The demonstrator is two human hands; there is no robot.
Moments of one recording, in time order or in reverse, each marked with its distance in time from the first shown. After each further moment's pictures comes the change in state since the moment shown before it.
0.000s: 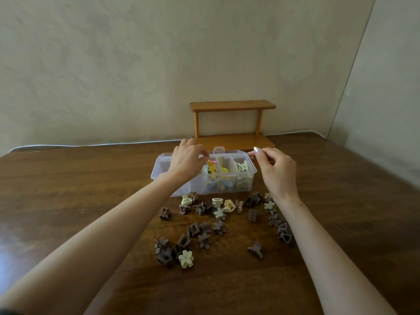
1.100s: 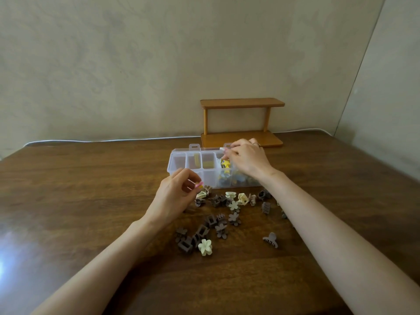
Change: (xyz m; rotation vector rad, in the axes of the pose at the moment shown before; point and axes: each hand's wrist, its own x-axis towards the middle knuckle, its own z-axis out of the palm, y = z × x) left_hand -0.117 -0.026 -0.026 -0.460 0.115 0.055; right_hand 0.026 -0.035 0.060 -0.487 -0.556 -0.024
